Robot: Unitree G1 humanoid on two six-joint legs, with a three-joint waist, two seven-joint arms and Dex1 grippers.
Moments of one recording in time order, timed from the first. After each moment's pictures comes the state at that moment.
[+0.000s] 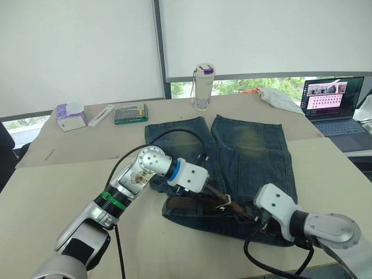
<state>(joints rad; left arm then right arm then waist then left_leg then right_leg) -0.81 0.46 -0.52 0.17 0.02 -0.23 -1.28 0.10 -0.85 -0.07 -0.91 0.29 0.92 0.65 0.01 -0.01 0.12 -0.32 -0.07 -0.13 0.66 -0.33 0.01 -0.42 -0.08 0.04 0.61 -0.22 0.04</state>
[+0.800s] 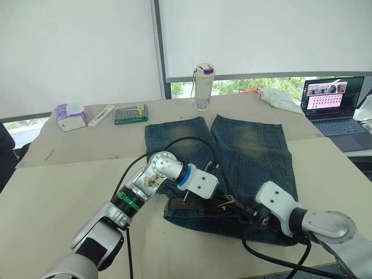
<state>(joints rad) -0.82 0.34 -0.53 0.29 0.07 -0.28 -1.27 0.06 -0.87 -0.01 -0.84 0.24 0.92 0.59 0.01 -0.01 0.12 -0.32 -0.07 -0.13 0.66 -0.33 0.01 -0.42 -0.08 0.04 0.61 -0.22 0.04</state>
